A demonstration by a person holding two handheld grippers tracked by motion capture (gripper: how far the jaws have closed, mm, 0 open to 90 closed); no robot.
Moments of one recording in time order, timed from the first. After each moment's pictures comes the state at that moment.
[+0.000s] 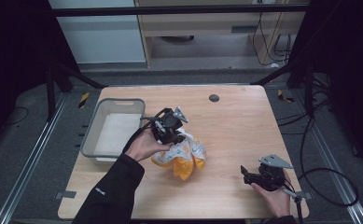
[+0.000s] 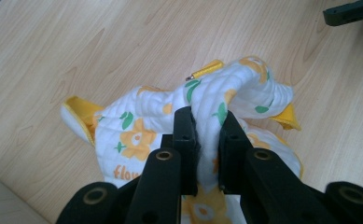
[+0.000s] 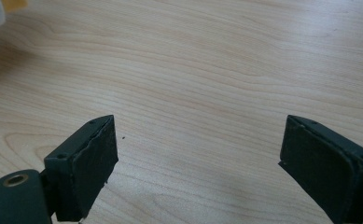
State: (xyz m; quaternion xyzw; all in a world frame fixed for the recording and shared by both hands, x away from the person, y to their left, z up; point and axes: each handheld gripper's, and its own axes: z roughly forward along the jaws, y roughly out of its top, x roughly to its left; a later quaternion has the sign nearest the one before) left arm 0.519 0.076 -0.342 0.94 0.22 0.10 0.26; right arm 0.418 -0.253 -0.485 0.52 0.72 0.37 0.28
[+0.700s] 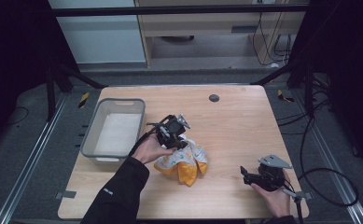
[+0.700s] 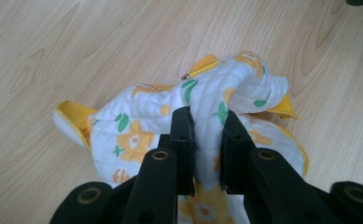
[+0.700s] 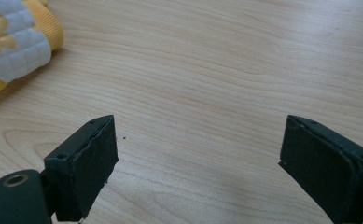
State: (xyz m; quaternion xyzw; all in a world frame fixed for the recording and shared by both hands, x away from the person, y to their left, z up) left arm 0.530 0.070 -0.380 0.94 0.22 0.07 0.25; right arm 0.418 -0.252 -0.486 0.51 0.73 0.36 0.27
